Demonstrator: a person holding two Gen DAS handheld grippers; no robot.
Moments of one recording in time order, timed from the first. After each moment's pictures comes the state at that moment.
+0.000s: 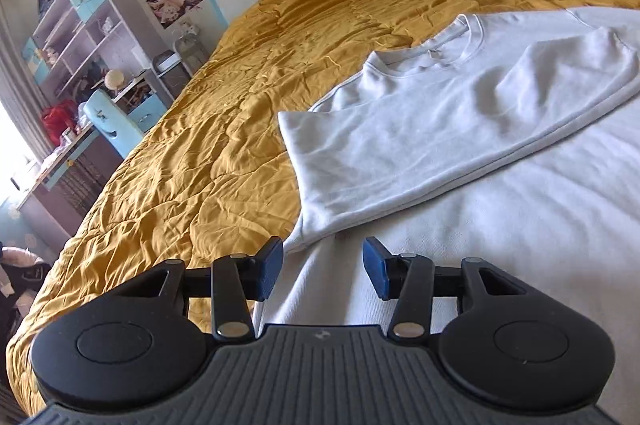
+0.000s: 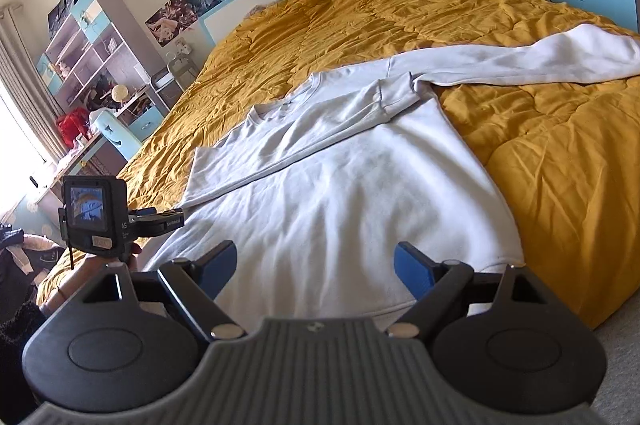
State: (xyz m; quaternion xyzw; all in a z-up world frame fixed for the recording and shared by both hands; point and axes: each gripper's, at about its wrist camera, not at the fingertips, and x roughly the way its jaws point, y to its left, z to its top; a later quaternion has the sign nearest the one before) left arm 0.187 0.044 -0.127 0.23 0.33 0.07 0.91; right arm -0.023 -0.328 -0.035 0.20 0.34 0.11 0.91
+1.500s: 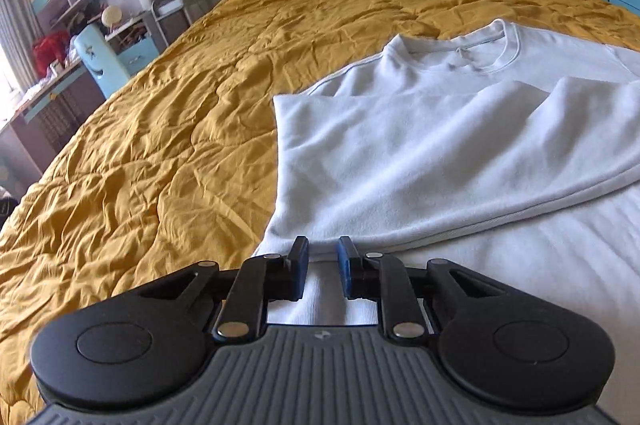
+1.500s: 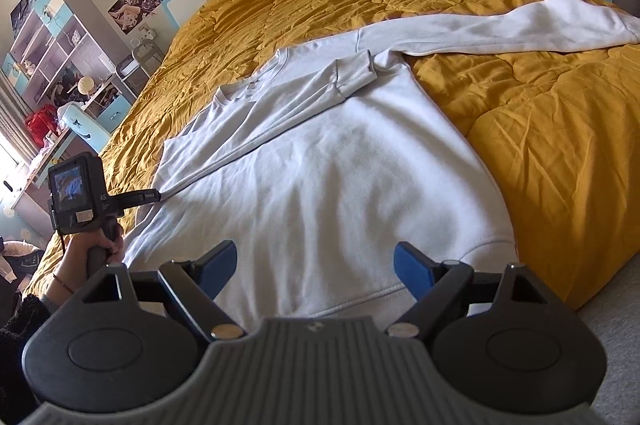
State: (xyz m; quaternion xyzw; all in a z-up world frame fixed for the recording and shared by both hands) left arm 0.224 0.069 -0.132 0.11 0.39 0.08 0.91; right arm -0.009 -0.325 -0.041 0.21 0.39 0.07 0.89
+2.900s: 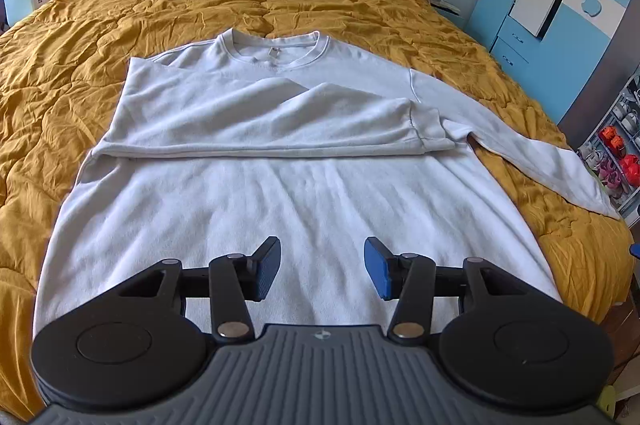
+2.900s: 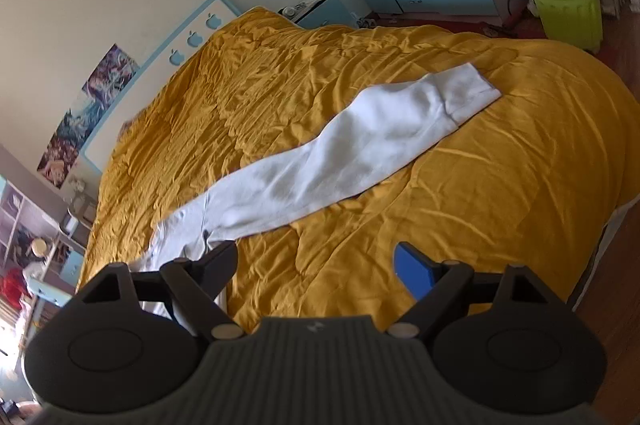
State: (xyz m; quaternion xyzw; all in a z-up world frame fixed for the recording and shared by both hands) left arm 0.108 -0.017 -0.052 -0.06 0.43 -0.10 0.89; right arm 0.025 -0.596 -0.024 0.37 0.29 -0.09 0.88
